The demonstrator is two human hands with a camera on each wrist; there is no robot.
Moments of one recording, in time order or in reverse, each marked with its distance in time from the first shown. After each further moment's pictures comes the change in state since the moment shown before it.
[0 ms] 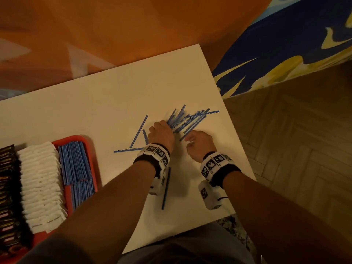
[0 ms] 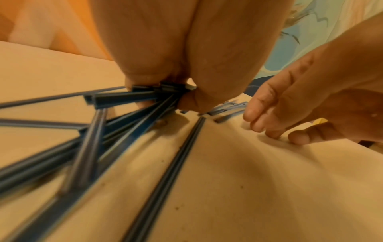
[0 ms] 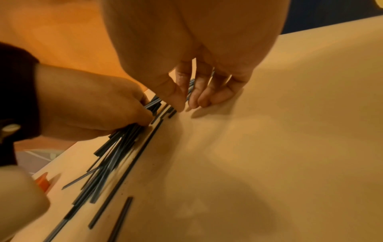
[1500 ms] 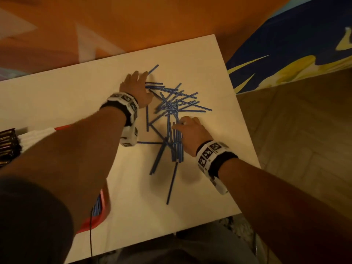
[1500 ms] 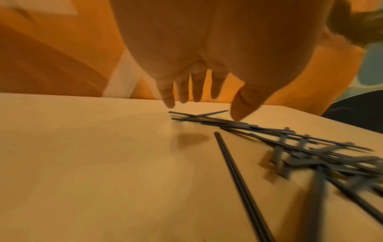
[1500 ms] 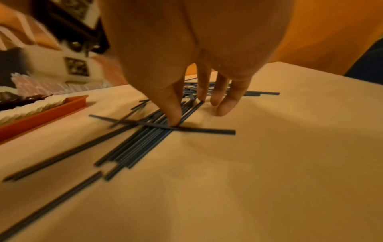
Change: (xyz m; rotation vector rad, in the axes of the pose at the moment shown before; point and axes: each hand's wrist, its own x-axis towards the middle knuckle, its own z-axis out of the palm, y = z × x) left_hand 0.096 -0.088 -0.094 0.032 0.031 0.108; right_hand 0.007 -0.041 0.014 -0.532 -0.174 -0.354
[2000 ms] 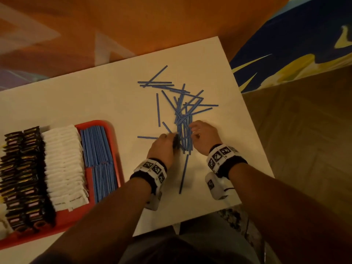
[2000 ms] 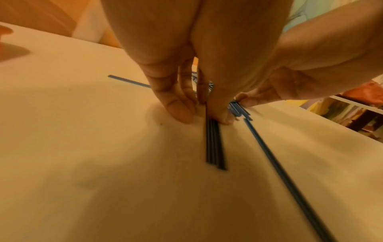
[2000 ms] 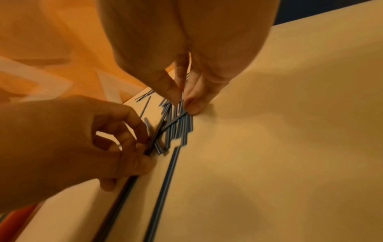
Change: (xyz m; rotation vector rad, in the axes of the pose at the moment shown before) left_hand -0.169 0.023 0.098 -0.233 -0.031 0.126; right_hand -0.024 -0.012 0.022 0.490 0.221 0.229
